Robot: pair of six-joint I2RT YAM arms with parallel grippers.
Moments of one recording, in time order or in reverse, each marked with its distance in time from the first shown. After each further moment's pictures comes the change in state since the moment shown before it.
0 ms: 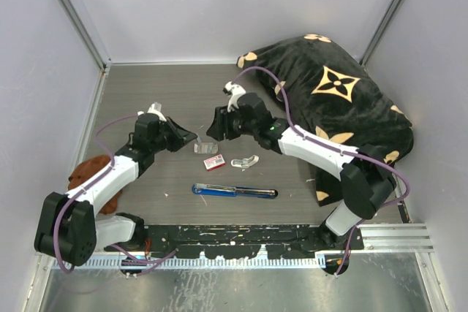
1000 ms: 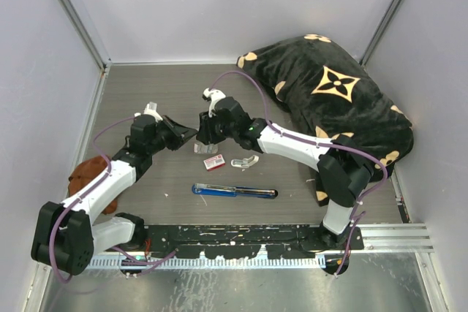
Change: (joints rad) left arm 0.000 -0.074 -0.038 0.076 0.016 -0.145; right arm 0.124 0.171 0.129 -0.035 0.102 -0.046
